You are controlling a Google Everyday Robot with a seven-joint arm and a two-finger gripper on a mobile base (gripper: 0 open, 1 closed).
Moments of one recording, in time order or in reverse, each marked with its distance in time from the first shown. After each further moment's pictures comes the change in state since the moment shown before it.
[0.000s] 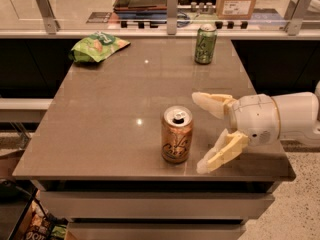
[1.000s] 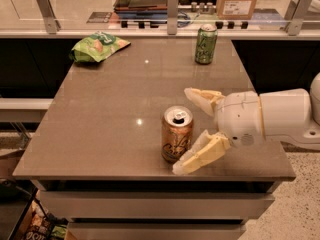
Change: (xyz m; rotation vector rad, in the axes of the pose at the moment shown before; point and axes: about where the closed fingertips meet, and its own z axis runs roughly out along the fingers) arm -0.016 0.005 0.025 0.142 0.132 -0.061
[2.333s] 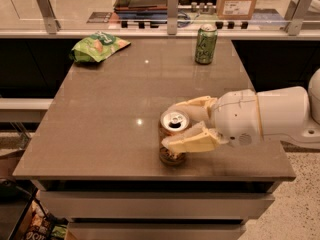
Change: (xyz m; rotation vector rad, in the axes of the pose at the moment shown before) arm -0.009 0.005 0.004 -0.006 0.007 -0.020
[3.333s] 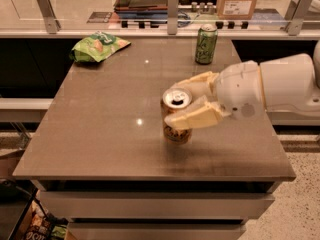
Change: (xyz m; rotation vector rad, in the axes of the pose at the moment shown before) arm -0.023 -0.034 -0.013 0.020 0.038 -0.021
